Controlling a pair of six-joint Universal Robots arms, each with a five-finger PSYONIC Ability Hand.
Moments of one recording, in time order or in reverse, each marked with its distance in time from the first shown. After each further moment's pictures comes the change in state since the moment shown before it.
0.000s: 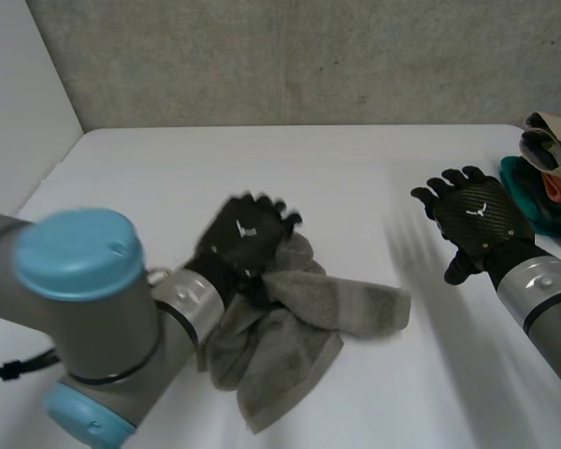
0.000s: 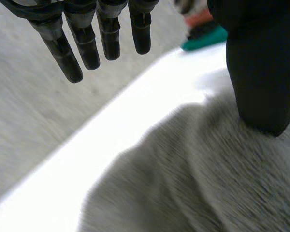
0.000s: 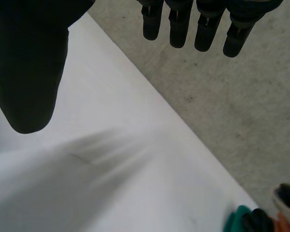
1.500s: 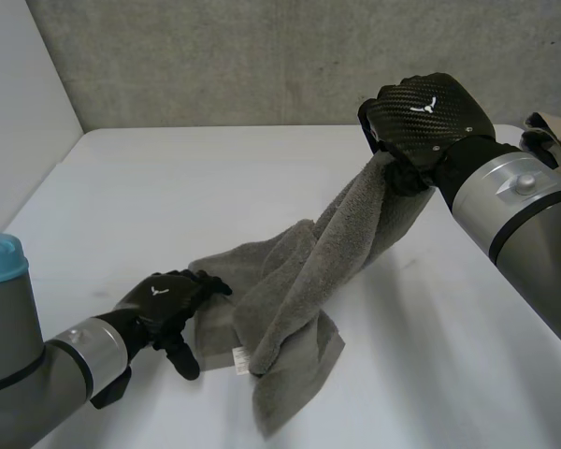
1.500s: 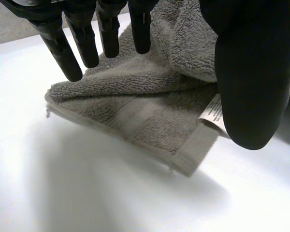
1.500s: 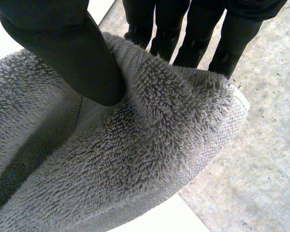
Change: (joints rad) left arm 0.352 0.119 -0.337 -0.182 0.265 -0.179; right arm 0.314 -0.017 -0.487 0.359 0.155 0.131; left_hand 0.000 -0.021 -0.017 -0.009 0.008; right_hand 0.897 0.967 0.974 0.987 0.931
